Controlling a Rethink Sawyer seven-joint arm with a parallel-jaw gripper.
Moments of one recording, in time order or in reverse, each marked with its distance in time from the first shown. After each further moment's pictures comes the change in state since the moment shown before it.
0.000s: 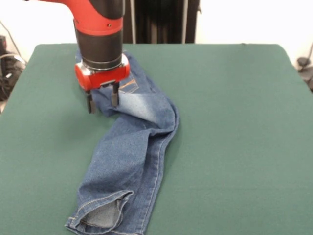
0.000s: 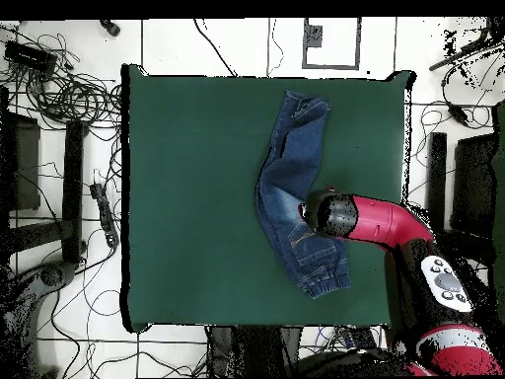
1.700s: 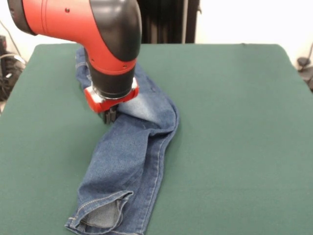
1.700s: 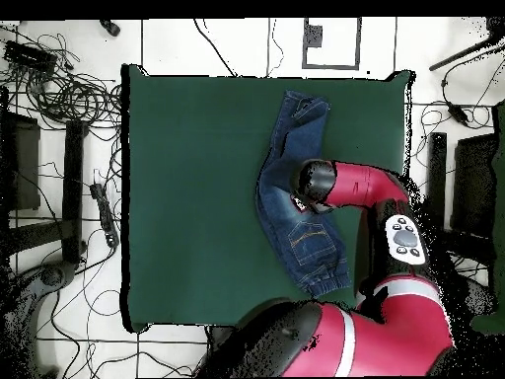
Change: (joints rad) arm 0.152 0.171 -0.102 -0.292 0.032 0.306 0.000
